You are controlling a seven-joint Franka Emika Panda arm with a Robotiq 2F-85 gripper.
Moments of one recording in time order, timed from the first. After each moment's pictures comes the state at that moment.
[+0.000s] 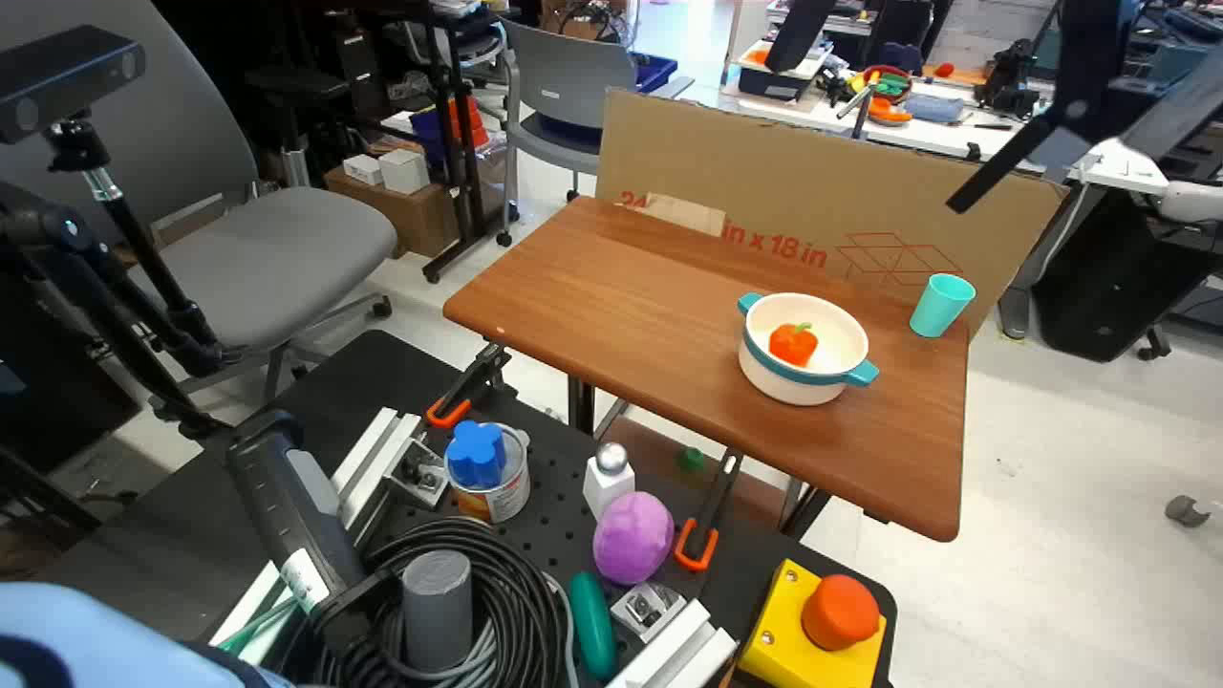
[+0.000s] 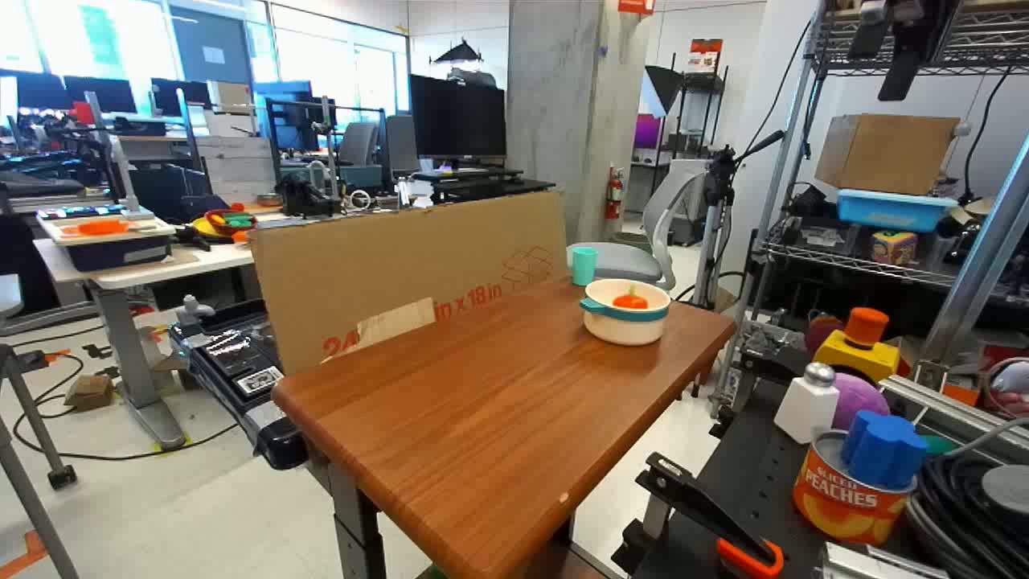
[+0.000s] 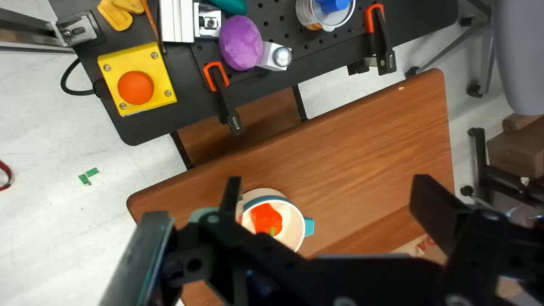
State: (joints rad) arm -0.14 -0.65 -0.36 -2.59 0.05 1.91 -0.19
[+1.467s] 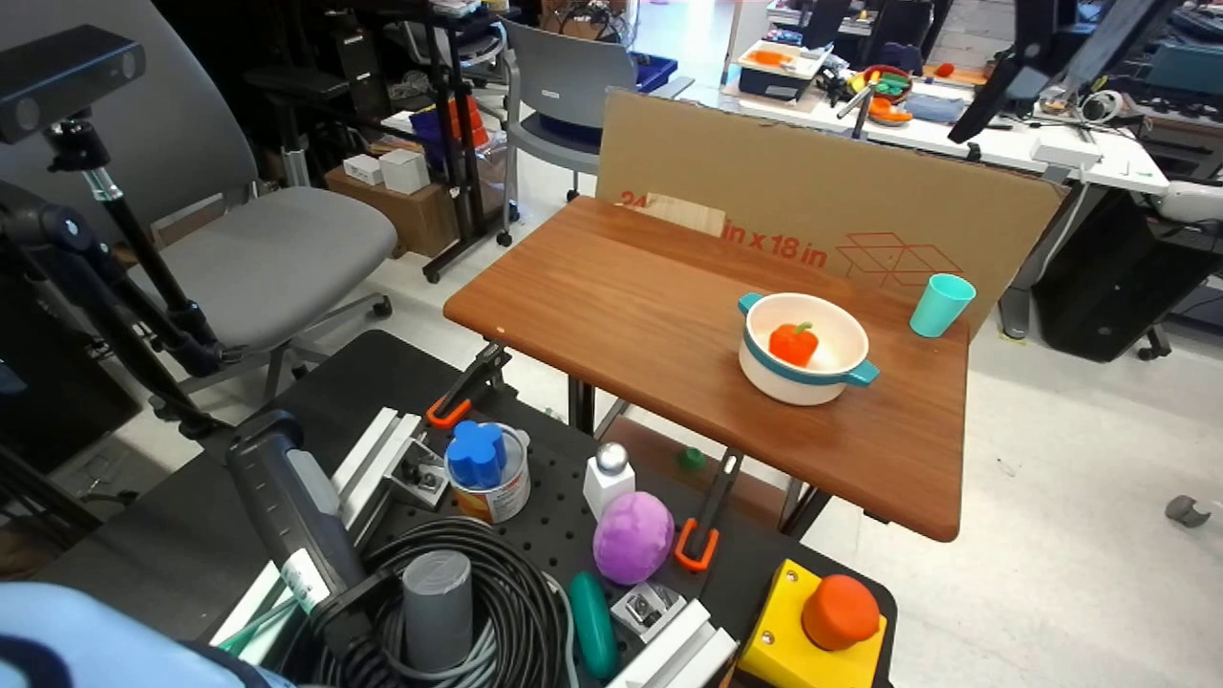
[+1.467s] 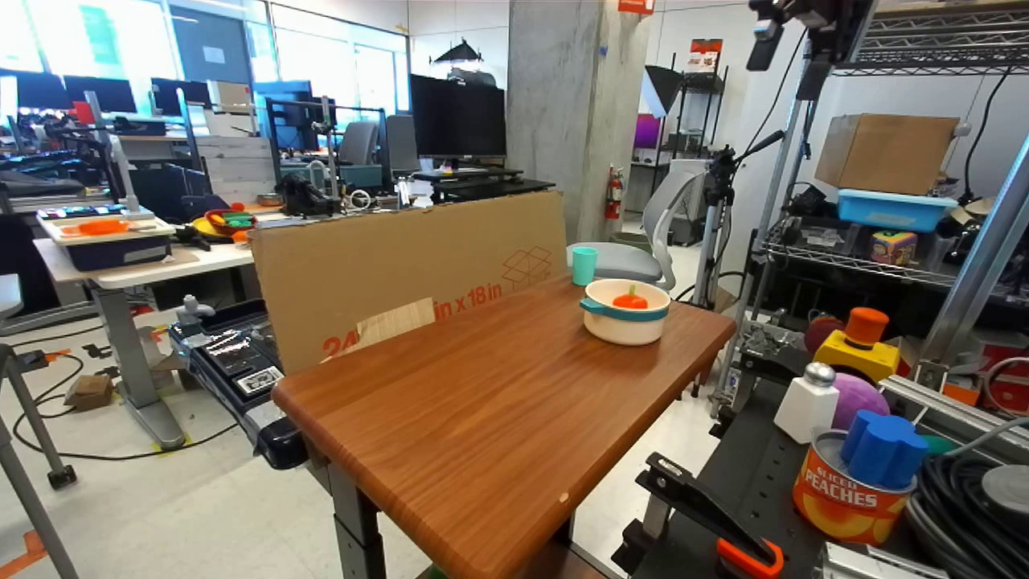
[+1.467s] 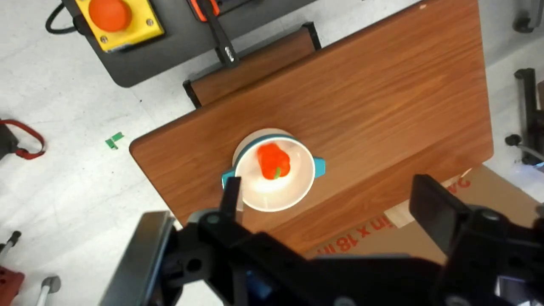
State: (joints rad) arm -0.14 -0.47 -0.23 -2.51 0.10 2.11 -0.04
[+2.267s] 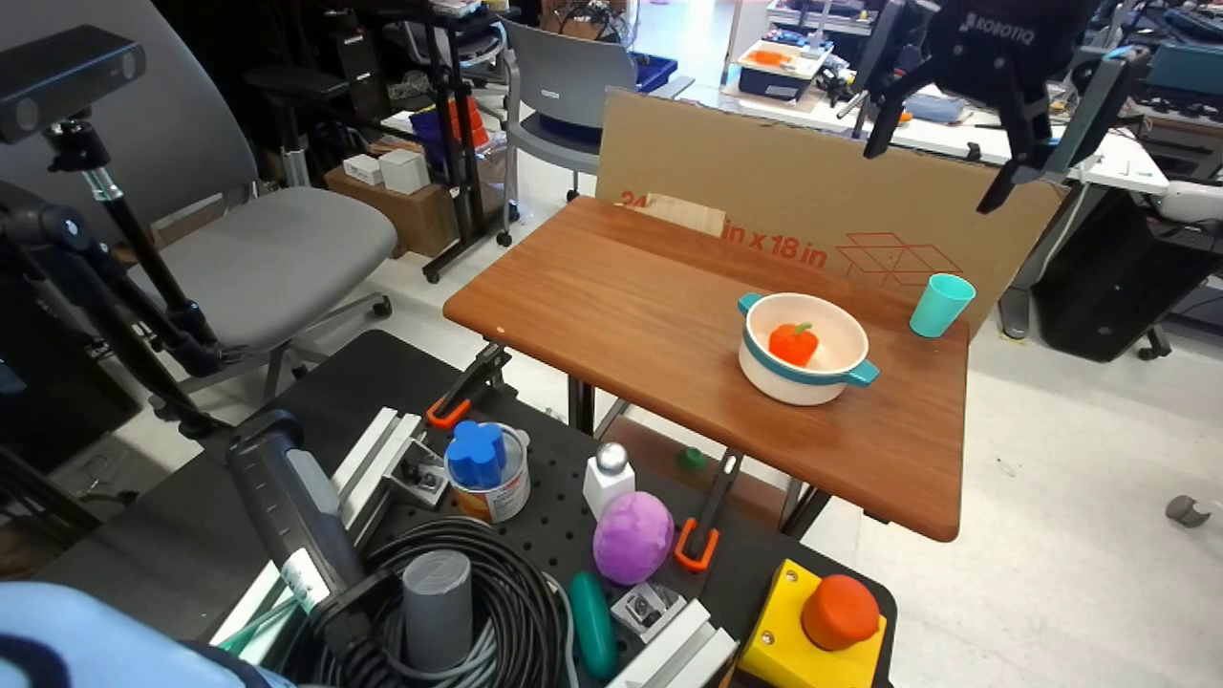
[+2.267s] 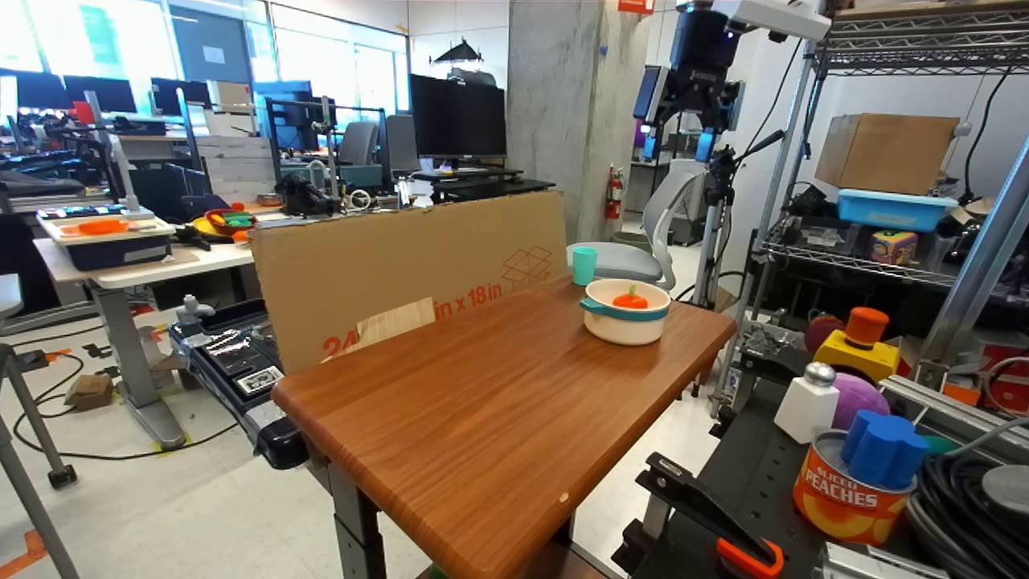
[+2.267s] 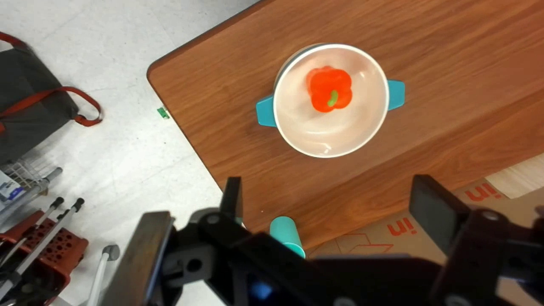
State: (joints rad) arm -0.14 0.02 -0.16 -2.25 -0.01 2.35 0.10
